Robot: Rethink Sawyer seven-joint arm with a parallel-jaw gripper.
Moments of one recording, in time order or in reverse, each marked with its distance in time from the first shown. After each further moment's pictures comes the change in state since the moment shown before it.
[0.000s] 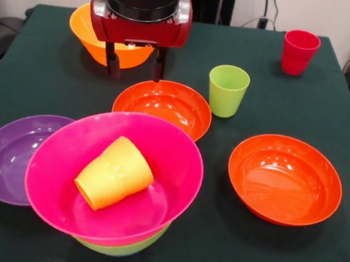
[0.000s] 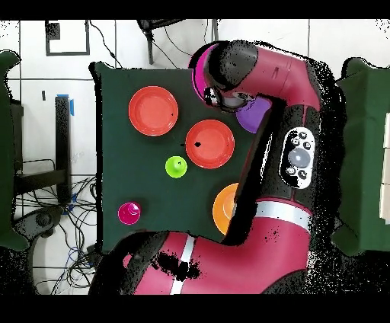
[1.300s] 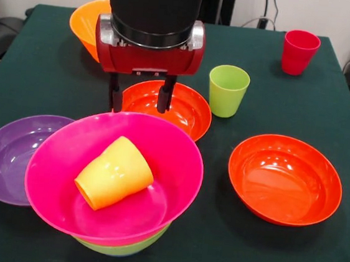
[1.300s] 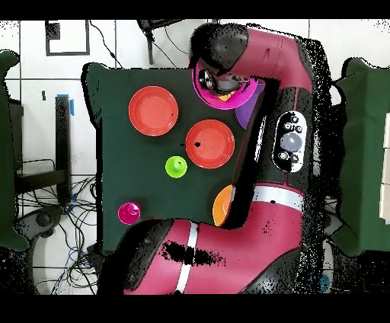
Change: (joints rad) arm -0.006 0.077 0.092 -0.197 -0.085 0.030 0.000
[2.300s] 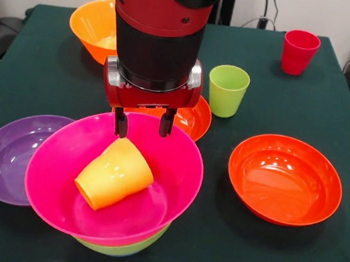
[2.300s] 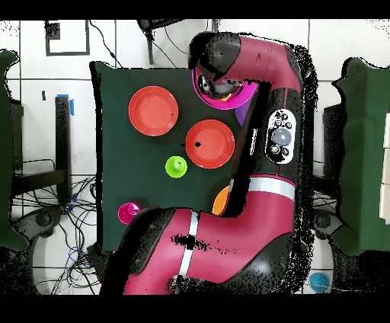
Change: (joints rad) arm 0.001 0.079 0.017 -0.041 -0.020 0.000 0.000
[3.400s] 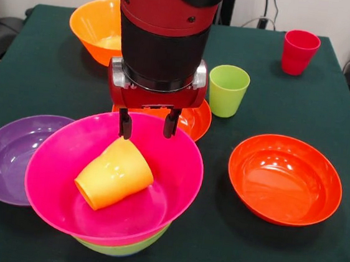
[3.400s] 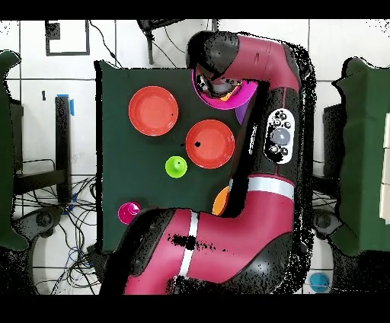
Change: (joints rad) arm 0.000 -0.004 0.015 0.001 -0.008 0.000 0.000
